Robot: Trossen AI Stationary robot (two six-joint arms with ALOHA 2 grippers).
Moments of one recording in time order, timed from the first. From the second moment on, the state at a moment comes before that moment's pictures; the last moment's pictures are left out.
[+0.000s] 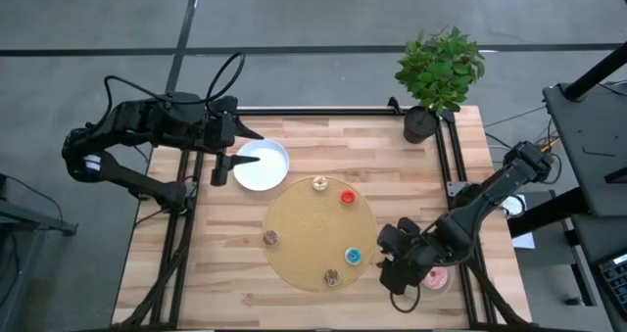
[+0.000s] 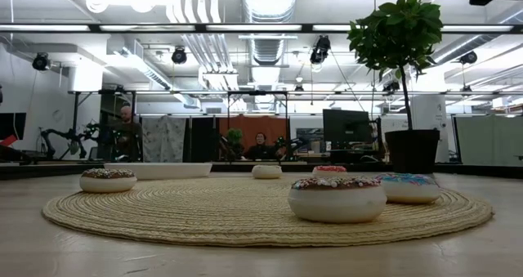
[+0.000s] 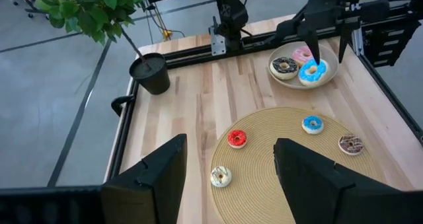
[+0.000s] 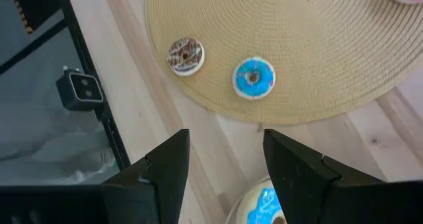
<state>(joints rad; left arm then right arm) 0.03 1.14 1.68 -1.01 -0.05 0.21 0.68 1.49 1.24 -0.85 0.27 1.17</state>
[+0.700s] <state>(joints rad) 0.03 1.16 1.68 -1.05 -0.05 0.24 0.49 1.49 1.24 -0.83 0.12 1.18</state>
